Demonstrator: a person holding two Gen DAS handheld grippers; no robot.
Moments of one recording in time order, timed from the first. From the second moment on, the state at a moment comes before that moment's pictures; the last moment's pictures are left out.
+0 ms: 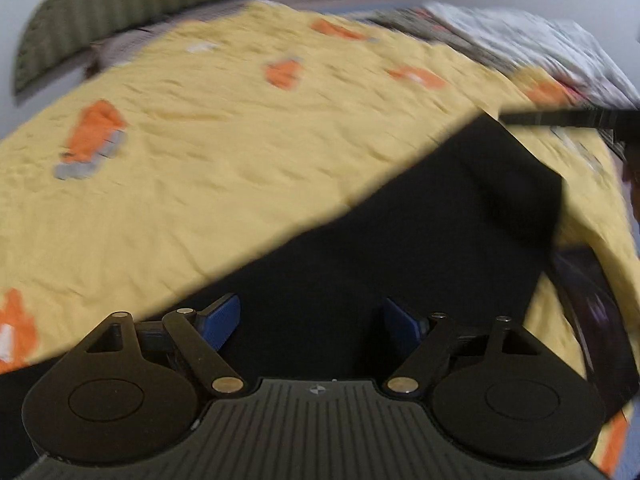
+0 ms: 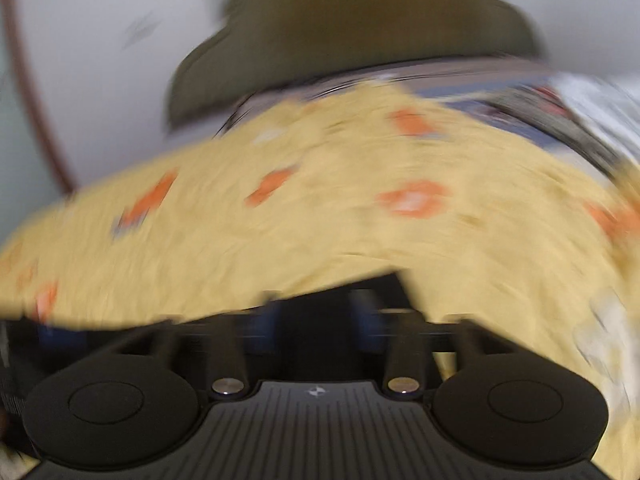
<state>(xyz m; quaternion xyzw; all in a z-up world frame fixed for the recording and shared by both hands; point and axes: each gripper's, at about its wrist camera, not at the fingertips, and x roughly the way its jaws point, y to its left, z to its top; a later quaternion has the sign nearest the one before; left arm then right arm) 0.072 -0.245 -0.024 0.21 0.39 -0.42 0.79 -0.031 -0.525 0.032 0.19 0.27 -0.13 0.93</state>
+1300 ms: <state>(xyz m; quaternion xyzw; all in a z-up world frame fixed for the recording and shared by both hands) 0.105 -0.308 0.021 -0.06 0.46 -0.51 0.72 -0.073 -0.425 0.028 -0.01 0.22 -0.17 0.96</state>
